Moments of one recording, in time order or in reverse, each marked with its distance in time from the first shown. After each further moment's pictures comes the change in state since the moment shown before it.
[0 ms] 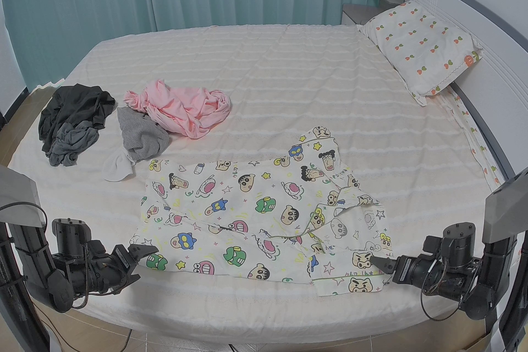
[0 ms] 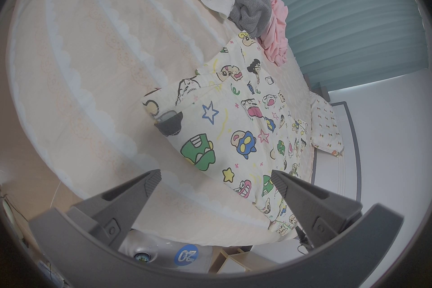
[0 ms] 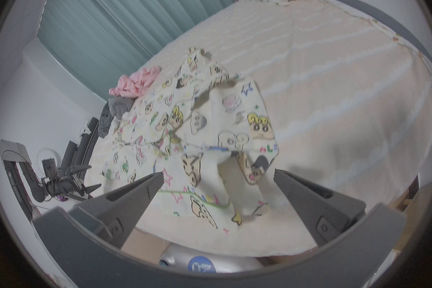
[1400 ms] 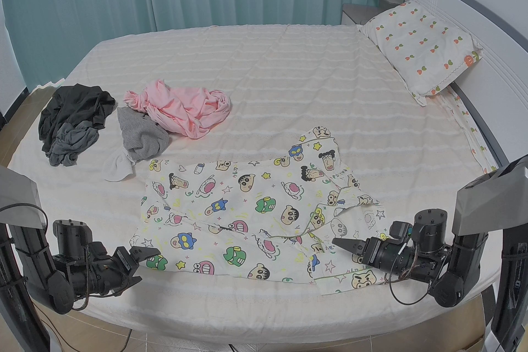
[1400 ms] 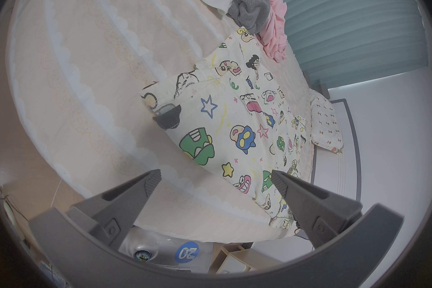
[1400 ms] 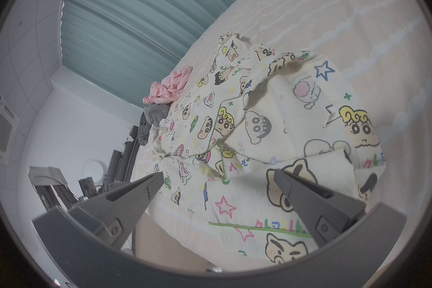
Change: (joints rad) left arm -0.014 -0.003 0.010 0.000 -0.005 0.003; right arm 0.023 0.180 -0.301 -0.001 0.294 0.218
